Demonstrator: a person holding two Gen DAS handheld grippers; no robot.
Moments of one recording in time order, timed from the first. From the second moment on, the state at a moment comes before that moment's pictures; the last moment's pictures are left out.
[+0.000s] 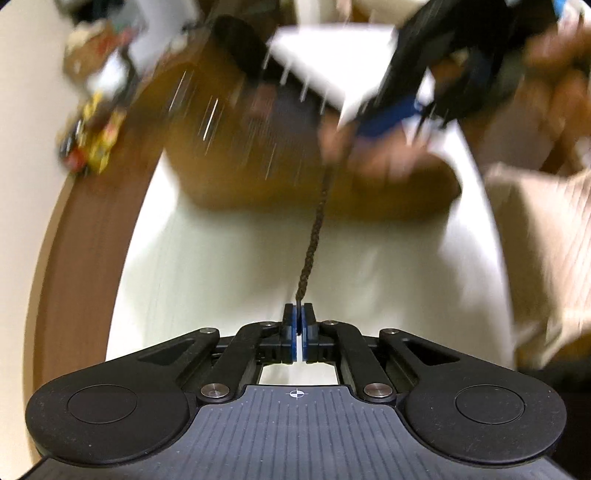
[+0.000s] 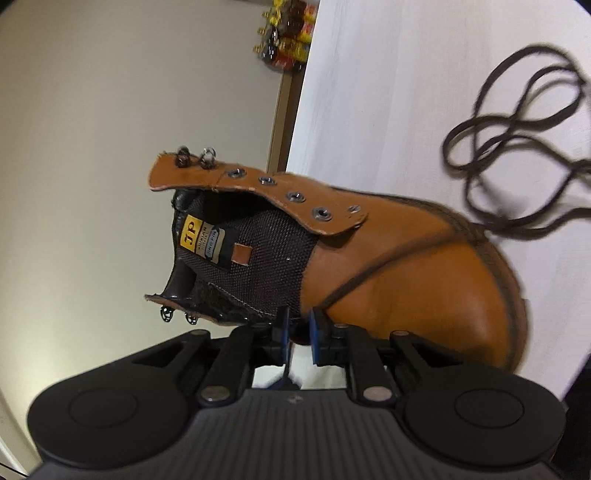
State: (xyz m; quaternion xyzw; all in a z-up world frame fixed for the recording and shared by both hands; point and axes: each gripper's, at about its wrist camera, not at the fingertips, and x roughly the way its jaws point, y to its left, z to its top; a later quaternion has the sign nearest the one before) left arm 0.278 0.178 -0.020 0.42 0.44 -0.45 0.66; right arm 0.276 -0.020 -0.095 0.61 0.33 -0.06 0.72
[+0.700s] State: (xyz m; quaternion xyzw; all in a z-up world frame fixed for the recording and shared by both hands) left arm 0.298 0.214 -0.017 0.38 0.53 -0.34 0.67; right arm 0.207 -0.096 -0.121 0.62 0.29 -0.25 0.68
